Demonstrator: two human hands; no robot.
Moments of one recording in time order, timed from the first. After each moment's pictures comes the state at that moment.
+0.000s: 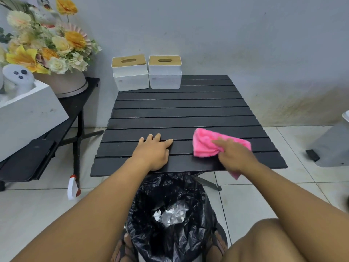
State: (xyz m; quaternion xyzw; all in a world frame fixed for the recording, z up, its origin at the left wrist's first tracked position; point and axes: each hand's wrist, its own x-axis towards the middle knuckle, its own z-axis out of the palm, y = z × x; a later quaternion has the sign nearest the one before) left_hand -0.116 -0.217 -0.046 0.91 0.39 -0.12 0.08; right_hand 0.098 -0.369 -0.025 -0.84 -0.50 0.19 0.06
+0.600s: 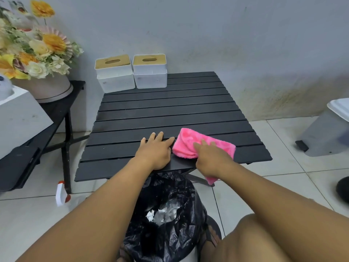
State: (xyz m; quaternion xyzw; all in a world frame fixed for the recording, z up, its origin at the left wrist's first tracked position) left_hand -0.073 -0.238 -0.049 0.92 0.37 -0.12 0.10; right_hand 0.060 -0.372 -0.013 -0.83 -0.51 0.22 -0.02
